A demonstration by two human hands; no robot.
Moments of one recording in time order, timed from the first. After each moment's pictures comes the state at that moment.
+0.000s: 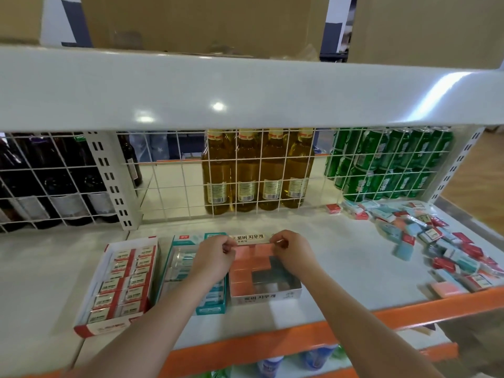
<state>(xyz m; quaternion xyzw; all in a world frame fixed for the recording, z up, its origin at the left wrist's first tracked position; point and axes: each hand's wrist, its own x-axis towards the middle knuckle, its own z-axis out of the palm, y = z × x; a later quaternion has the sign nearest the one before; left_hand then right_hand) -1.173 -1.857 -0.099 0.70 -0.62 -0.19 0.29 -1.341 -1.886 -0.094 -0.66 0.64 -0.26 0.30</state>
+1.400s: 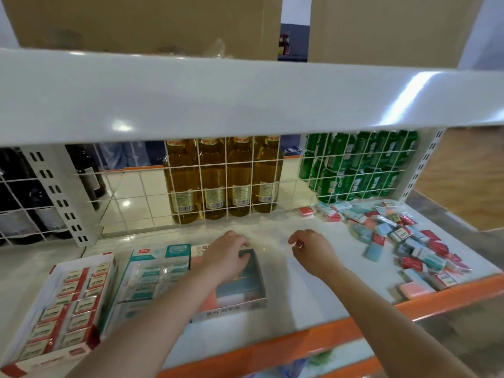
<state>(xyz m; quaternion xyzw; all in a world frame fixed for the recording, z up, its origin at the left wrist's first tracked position) -1.247 -1.891 -0.082 0.61 -0.76 -0.17 0.17 -1.446 -1.908 -0.088 -0.73 0.65 -0.15 0.14</state>
